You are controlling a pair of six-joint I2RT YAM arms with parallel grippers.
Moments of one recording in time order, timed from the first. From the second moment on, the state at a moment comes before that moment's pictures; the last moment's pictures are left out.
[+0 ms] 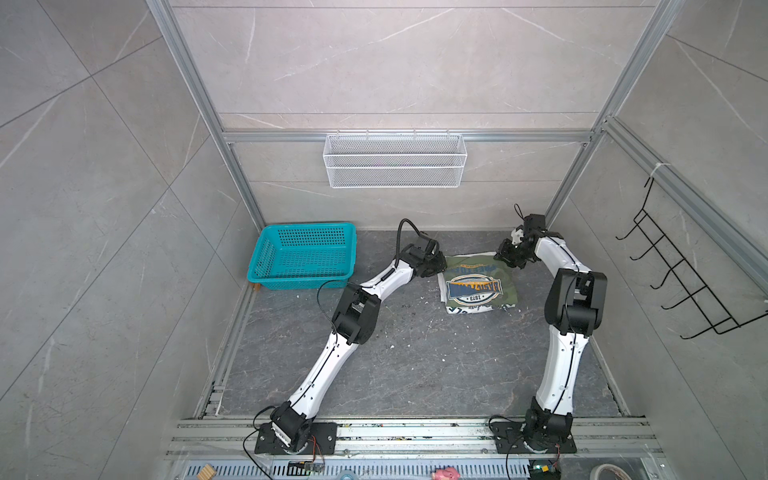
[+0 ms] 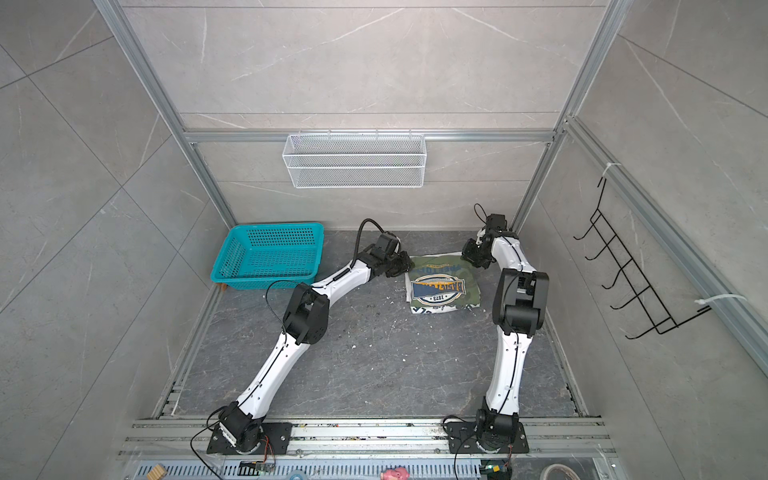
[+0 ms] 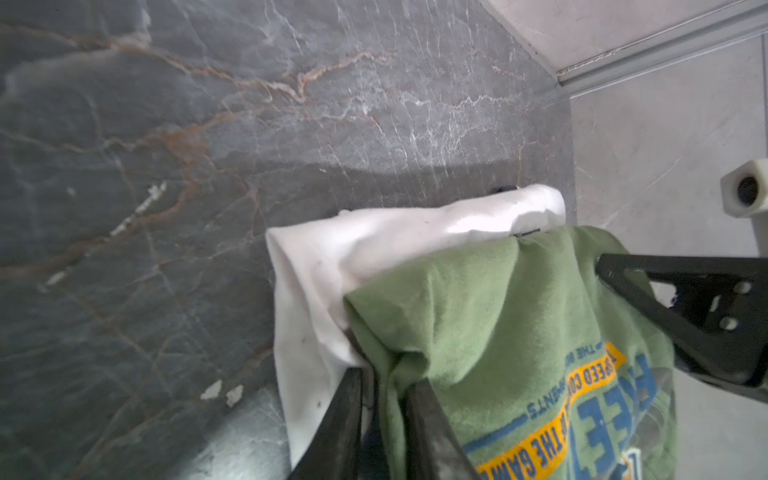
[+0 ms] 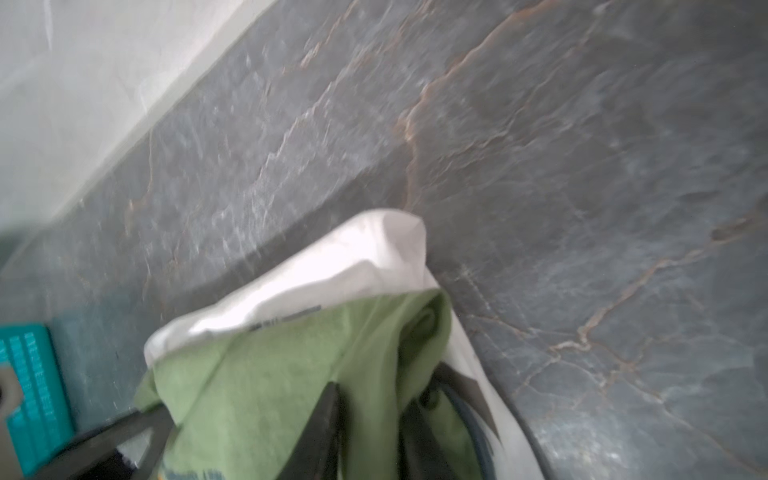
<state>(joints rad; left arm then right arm) -0.66 2.70 2.40 -0.39 0.26 -0.83 -0.16 2.28 1.94 -0.74 -0.32 0.33</state>
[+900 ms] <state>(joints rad) -0.65 1.59 1.17 -0.39 -0.03 -0.67 0.36 1.82 1.48 -0.92 0.07 0.30</state>
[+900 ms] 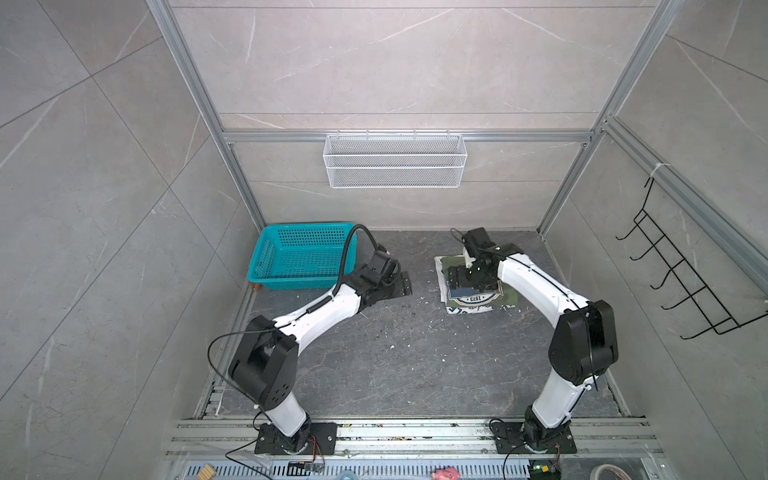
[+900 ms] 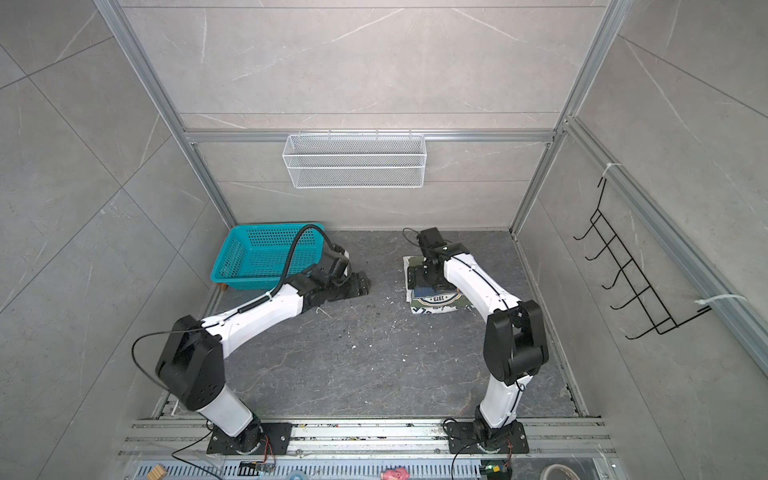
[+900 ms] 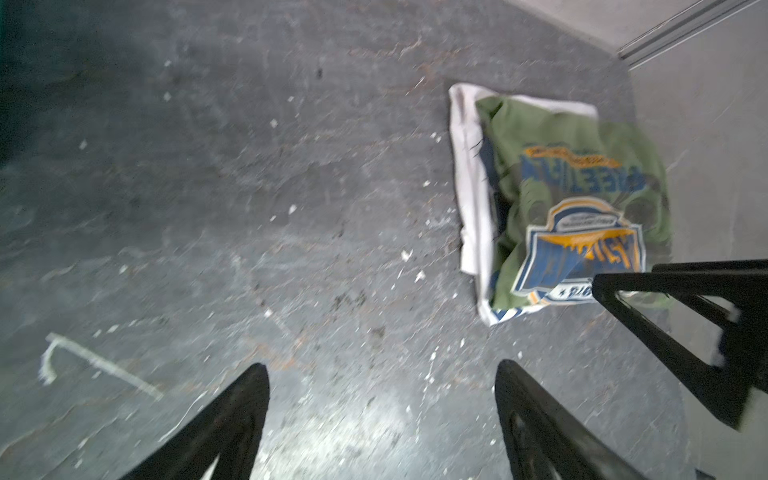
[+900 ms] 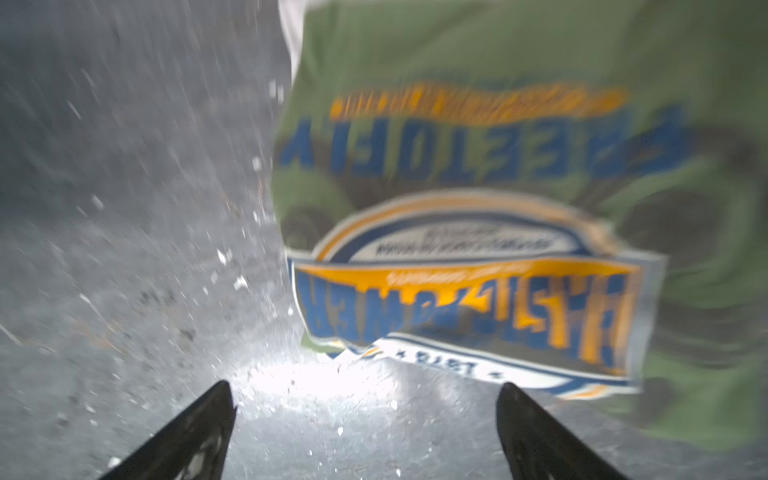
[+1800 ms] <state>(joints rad) -0.40 1.21 0.83 -0.36 -0.17 -0.57 0.06 2.24 1.84 -0.98 0.25 0.25</state>
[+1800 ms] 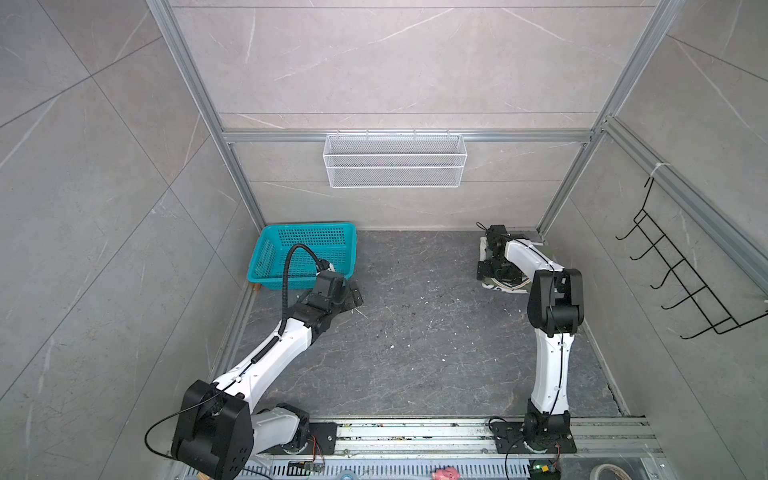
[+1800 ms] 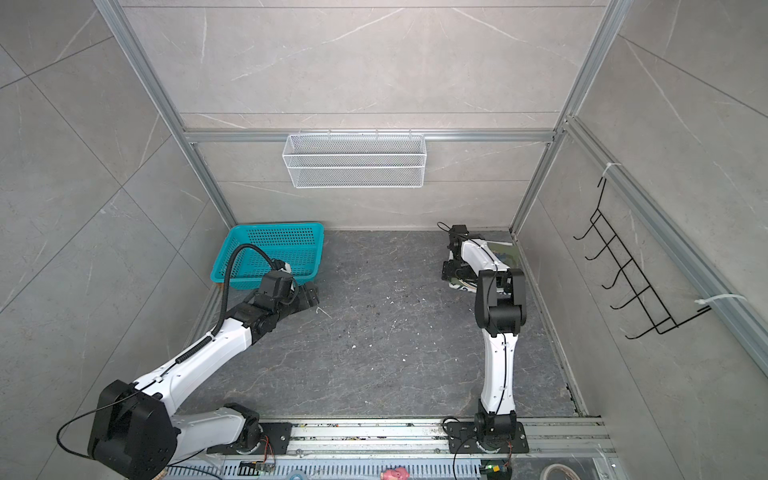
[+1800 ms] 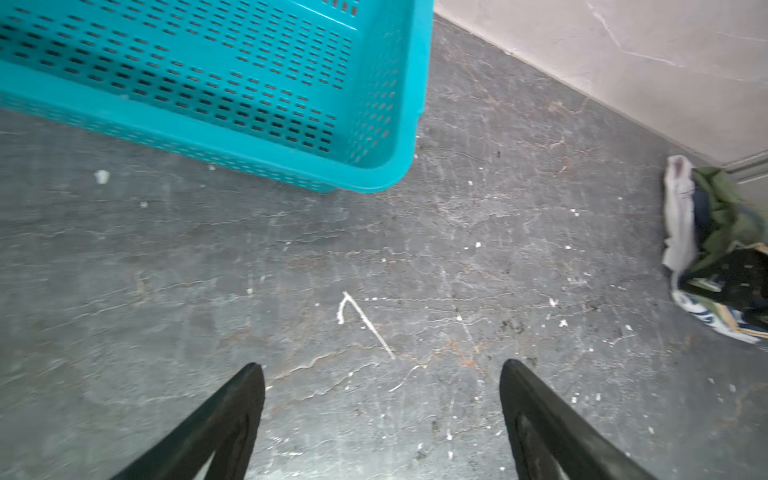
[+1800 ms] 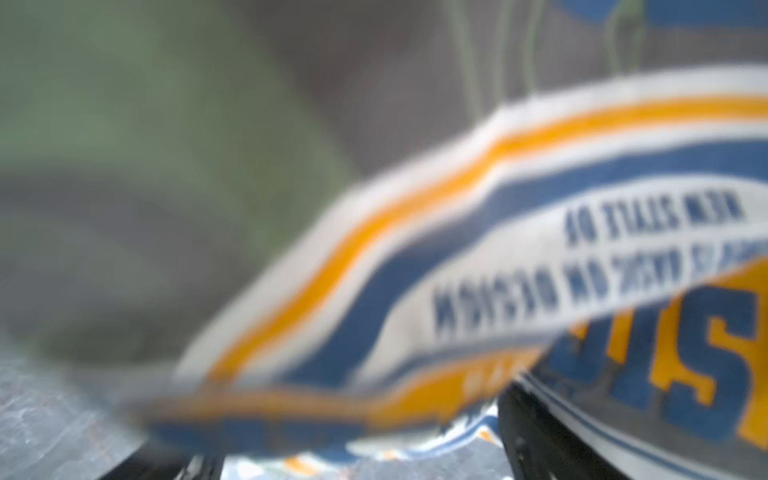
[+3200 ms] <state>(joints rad) -0.05 1.47 0.27 0.80 -0.26 0.04 0.16 1.51 0.33 0.80 0.24 -0.02</state>
